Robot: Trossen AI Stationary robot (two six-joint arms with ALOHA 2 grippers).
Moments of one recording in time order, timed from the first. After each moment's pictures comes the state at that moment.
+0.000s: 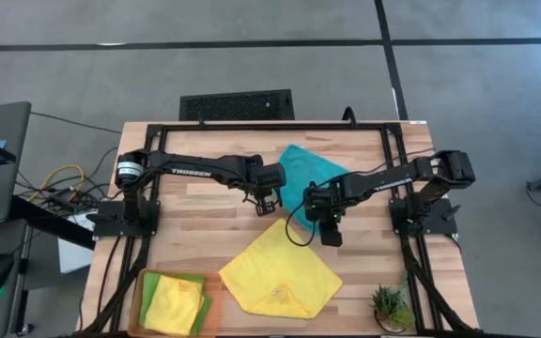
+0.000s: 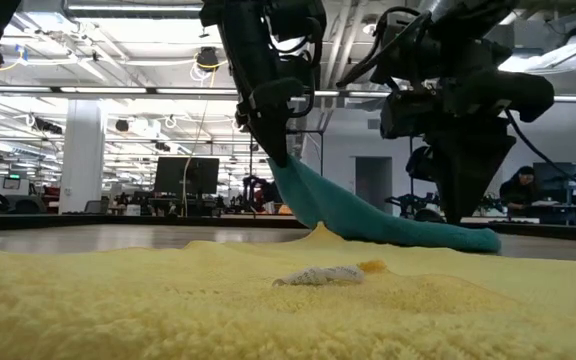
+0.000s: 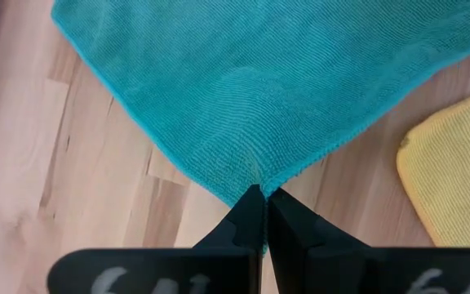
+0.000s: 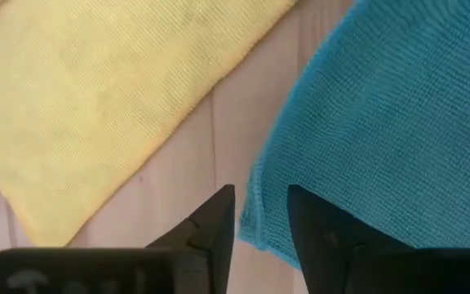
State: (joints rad) left arm 0.09 1.89 1.51 -0.79 -0.22 -0.12; right arm 0.03 1.61 0.89 -0.61 -0.31 0.05
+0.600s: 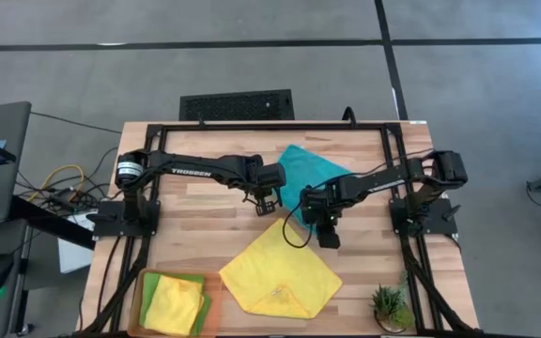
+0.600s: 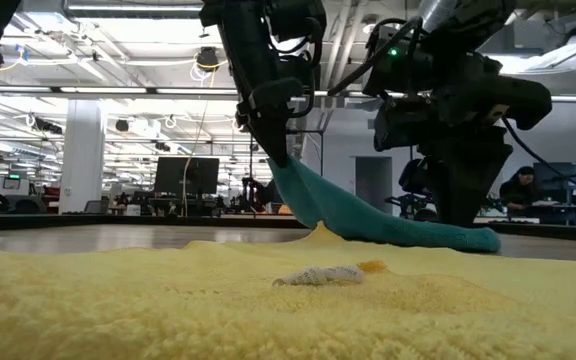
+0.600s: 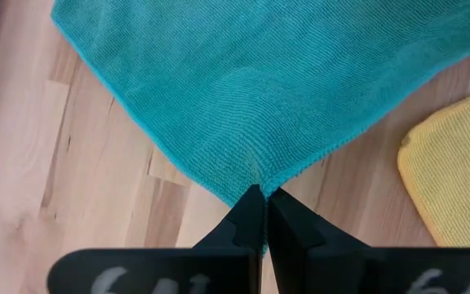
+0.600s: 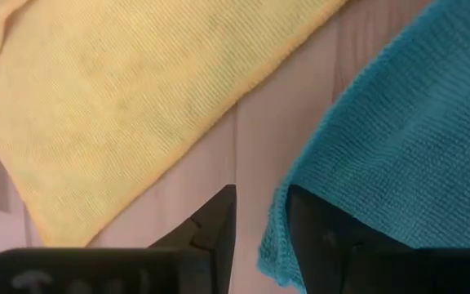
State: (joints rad) left arm 0.09 1.89 1.51 -0.80 -0.22 -0.11; right arm 0.02 1.68 0.89 -0.54 -0.39 0.02
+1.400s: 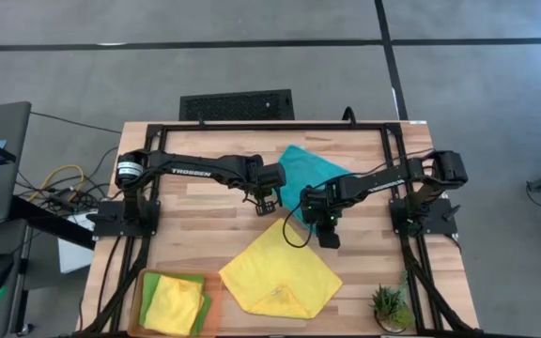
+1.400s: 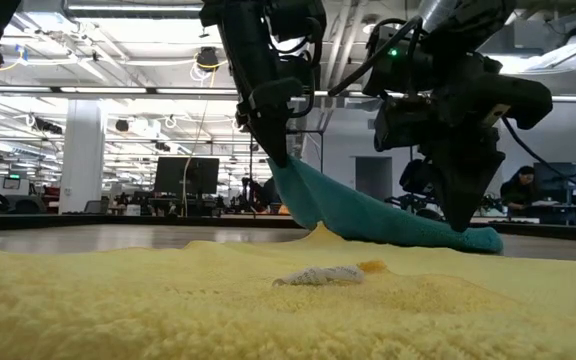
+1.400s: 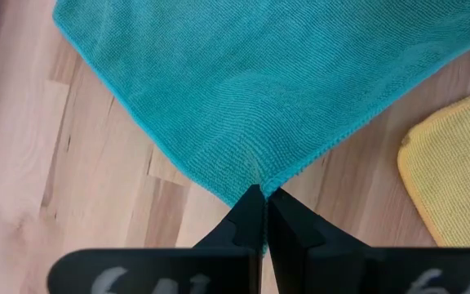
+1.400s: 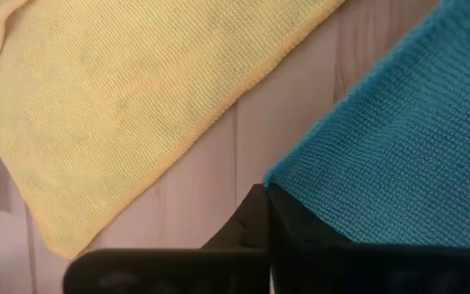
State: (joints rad) left arm 0.09 1.89 1.51 -0.80 -0.21 -0.11; right arm 0.02 1.68 0.89 -0.54 -0.39 0.03
